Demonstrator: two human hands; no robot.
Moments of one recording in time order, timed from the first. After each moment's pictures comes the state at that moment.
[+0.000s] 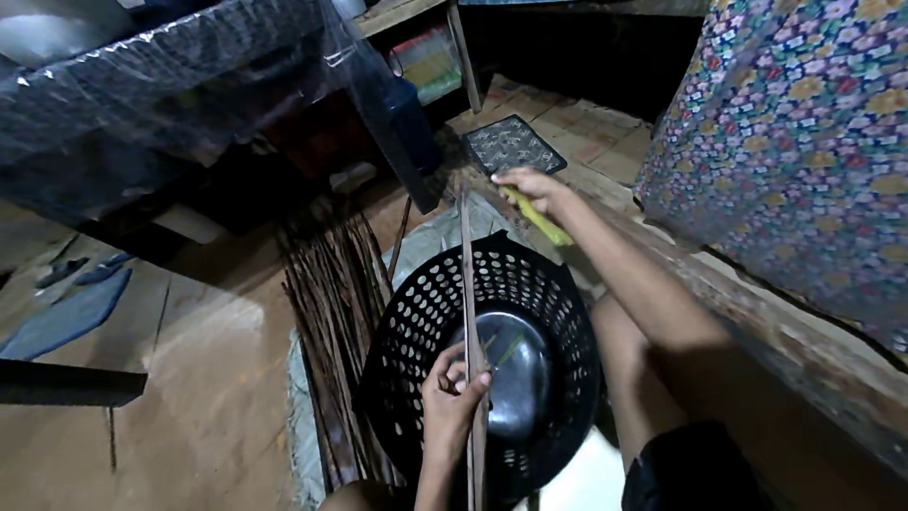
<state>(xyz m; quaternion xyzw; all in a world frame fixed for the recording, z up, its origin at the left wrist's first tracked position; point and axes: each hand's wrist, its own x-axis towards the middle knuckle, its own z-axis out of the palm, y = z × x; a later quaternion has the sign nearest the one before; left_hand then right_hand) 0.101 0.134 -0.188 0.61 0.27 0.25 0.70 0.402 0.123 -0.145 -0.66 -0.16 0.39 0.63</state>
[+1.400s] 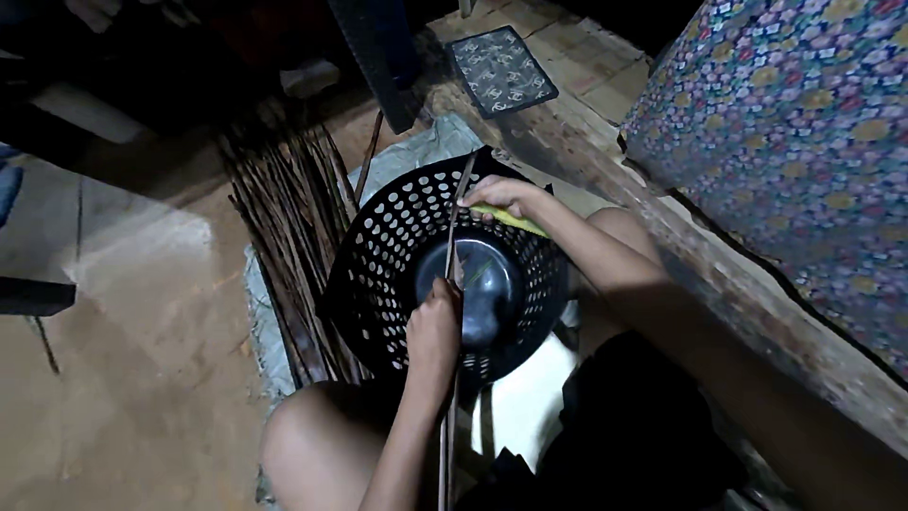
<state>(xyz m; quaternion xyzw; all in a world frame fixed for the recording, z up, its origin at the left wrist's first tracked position) 0.106 0.115 -0.190 0.89 0.39 -0.04 0.22 0.313 0.113 -0.208 -0.71 -0.16 0.54 0.42</state>
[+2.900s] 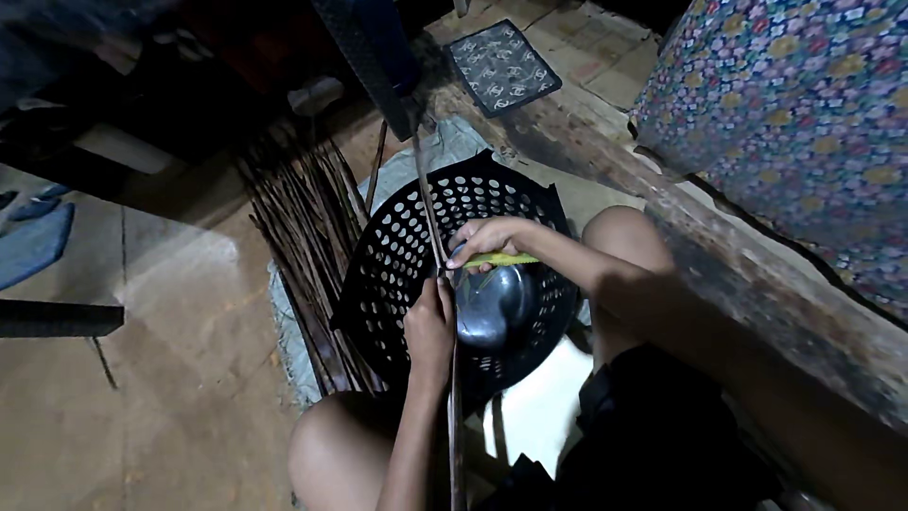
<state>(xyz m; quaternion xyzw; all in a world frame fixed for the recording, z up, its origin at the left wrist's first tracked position) 0.103 0.133 -0.222 0.90 0.32 0.19 0.23 0.277 0.101 -0.205 -0.62 -0.27 0.64 0.37</state>
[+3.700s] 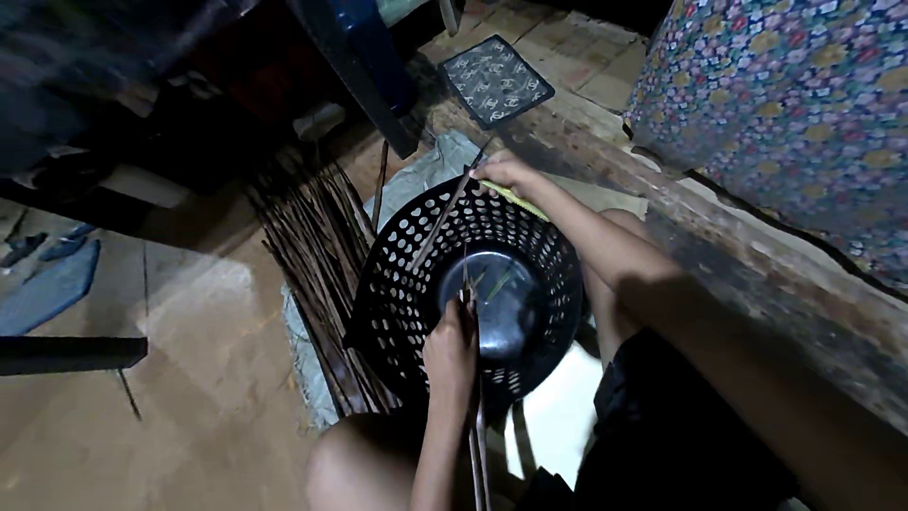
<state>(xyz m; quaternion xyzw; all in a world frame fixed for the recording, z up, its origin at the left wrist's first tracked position) 0.099 0.118 -0.204 0.91 0.34 0.07 0.23 0.351 0.122 -0.202 -0.74 -0.11 0.39 0.53</state>
